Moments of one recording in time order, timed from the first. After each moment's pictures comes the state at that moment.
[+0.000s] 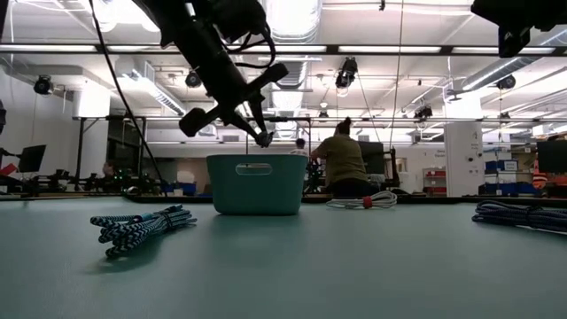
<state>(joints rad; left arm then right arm) 0.12 1.60 1.07 -0.28 -0.44 -1.38 0.39 0.06 0.41 -0.27 0.55 0.04</state>
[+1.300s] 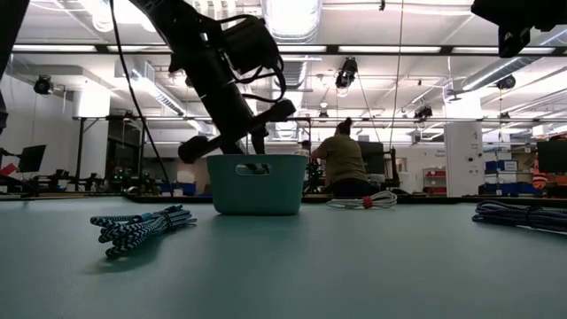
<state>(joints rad) 0.12 1.74 1.07 -0.27 -0.38 -1.38 0.39 0.06 0.41 -0.28 0.55 0.04</state>
